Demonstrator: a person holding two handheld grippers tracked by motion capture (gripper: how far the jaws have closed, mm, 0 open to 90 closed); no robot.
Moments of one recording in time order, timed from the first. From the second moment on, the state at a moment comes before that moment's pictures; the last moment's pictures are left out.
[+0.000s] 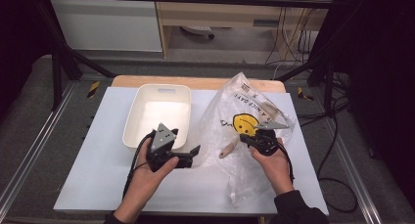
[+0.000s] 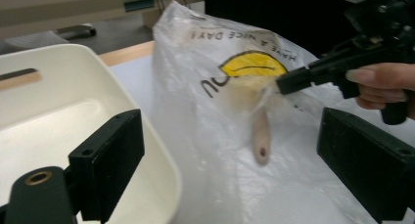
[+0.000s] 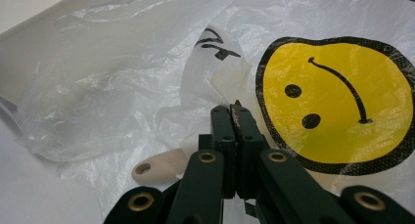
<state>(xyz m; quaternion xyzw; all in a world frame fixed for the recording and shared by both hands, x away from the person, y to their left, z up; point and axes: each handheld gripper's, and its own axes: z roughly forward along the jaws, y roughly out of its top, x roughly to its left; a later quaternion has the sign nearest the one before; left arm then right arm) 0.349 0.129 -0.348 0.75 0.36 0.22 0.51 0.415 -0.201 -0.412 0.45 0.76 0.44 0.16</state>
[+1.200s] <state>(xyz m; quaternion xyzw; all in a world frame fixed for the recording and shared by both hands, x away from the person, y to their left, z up) 0.360 0.213 -0.365 0.72 0.44 0.26 0.47 0.400 -0.170 -0.427 0.42 0.81 0.40 0.14</state>
